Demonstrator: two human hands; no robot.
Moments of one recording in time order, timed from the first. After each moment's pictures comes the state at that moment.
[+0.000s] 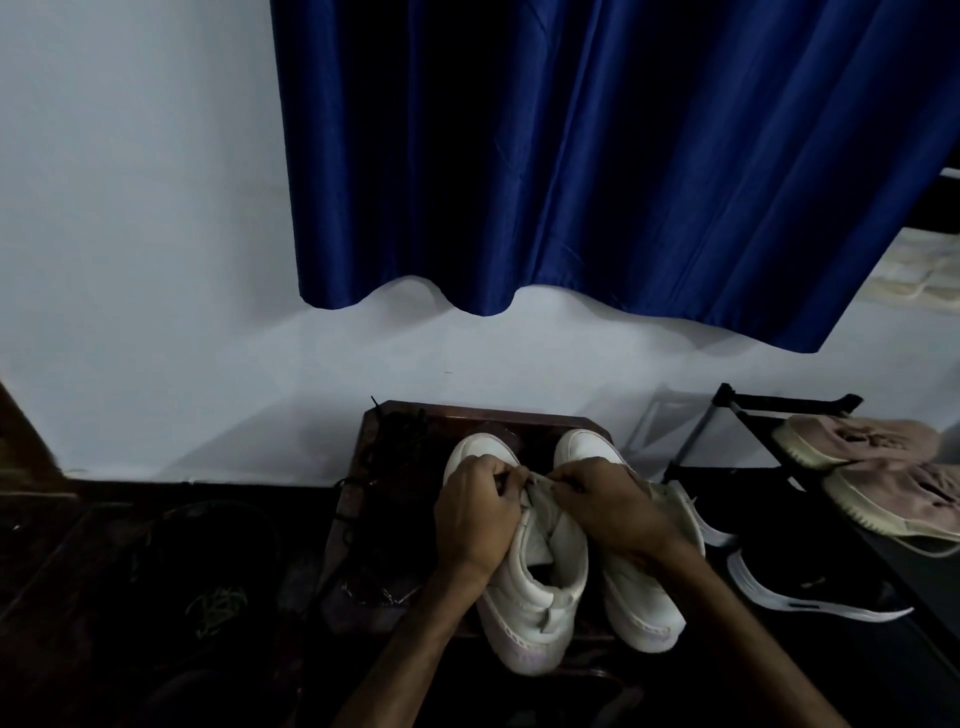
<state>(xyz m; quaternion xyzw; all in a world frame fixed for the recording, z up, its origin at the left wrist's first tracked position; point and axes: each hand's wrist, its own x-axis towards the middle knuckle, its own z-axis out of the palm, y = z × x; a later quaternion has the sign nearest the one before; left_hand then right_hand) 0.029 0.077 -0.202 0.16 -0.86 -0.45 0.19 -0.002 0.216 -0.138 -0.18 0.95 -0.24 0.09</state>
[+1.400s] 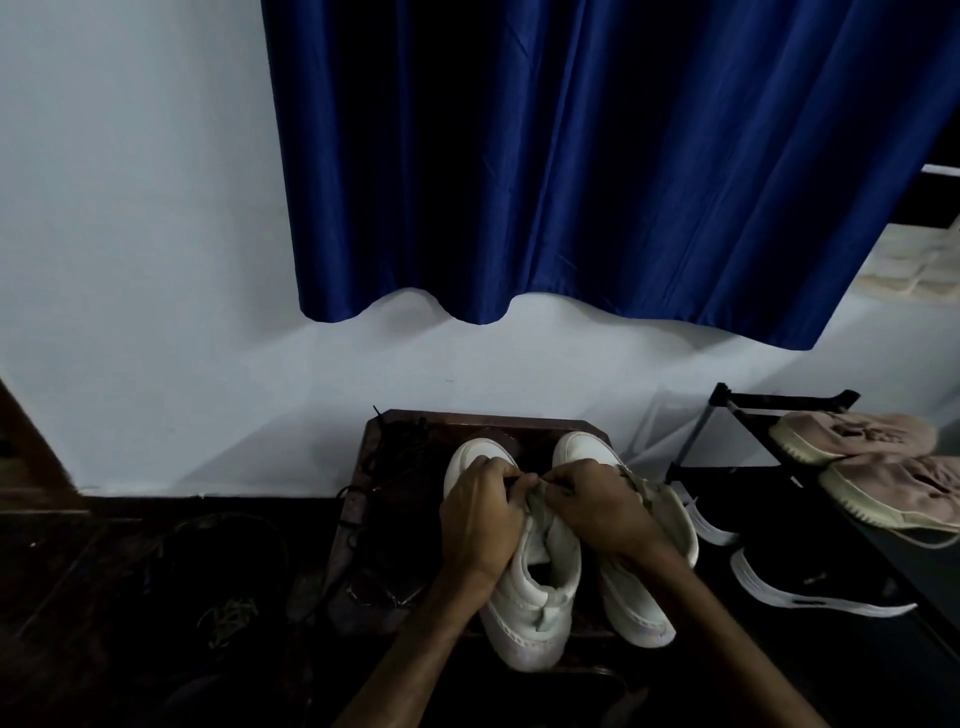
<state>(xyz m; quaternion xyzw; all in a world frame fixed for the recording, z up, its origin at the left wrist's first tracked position) 0.032 0.083 -0.201 0.11 -0.89 -0.38 0.21 0.004 0.212 -0.139 -0.18 0.96 -0.21 0.06</state>
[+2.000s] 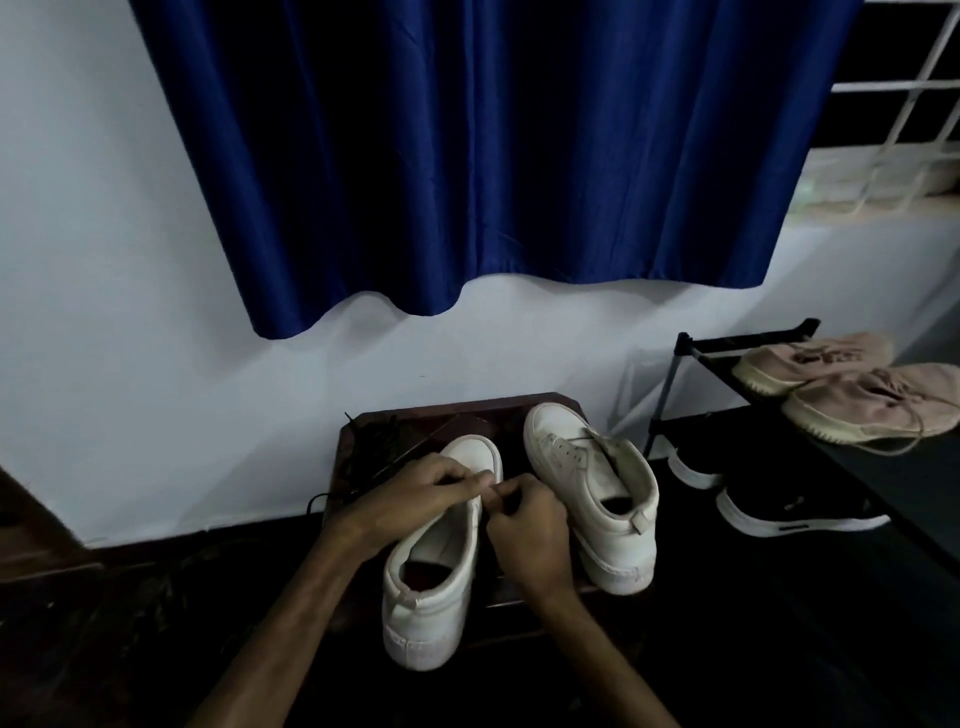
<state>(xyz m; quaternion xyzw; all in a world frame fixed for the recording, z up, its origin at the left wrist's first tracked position) 0.050 0.030 -0.157 -0.05 -0.83 -0.54 -0.13 0.061 0.178 -0.192 0.03 0.86 -0.51 -0.04</state>
